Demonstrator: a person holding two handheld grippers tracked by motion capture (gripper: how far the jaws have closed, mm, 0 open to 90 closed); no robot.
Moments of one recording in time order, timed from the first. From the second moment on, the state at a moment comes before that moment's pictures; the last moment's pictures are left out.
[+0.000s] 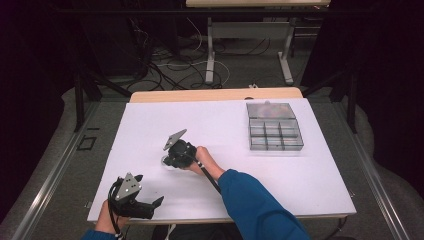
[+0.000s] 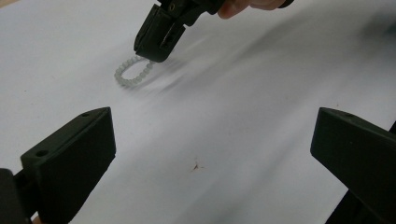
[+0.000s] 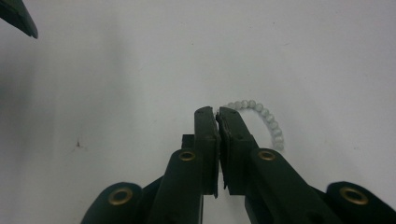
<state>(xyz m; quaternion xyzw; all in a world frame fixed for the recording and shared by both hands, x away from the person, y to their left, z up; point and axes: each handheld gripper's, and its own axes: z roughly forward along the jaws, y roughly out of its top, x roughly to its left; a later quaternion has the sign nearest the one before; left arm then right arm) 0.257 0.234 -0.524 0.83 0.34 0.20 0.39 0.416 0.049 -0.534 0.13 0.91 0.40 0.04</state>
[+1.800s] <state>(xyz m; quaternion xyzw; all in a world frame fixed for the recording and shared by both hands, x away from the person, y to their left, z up) 0.258 0.233 -0.524 0.83 0.34 0.21 0.39 0.396 -0.083 -0.474 0.21 0.88 0.42 0.09</state>
